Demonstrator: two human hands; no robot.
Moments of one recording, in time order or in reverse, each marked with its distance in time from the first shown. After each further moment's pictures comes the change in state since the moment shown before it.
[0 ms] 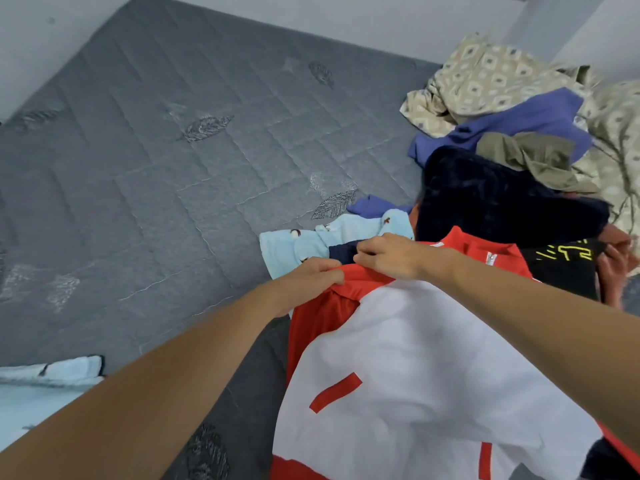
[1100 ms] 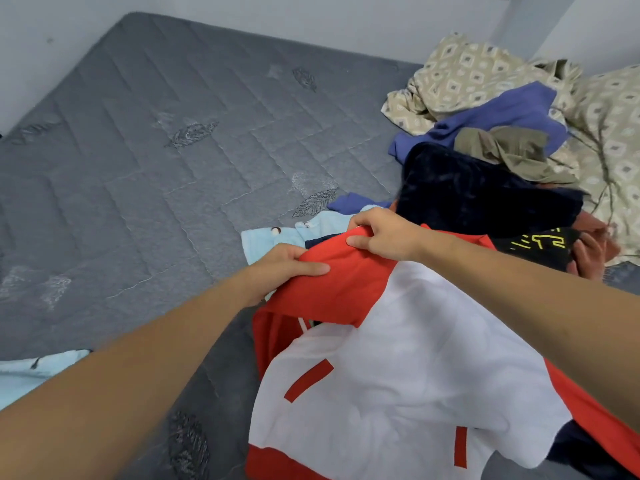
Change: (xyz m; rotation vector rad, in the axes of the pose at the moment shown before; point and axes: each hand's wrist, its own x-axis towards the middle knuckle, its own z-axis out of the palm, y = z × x) left_hand -0.015 0.013 0.004 -0.173 -0.010 -0.022; right_hand -0.032 0.035 -0.022 0.179 0.246 -0.174
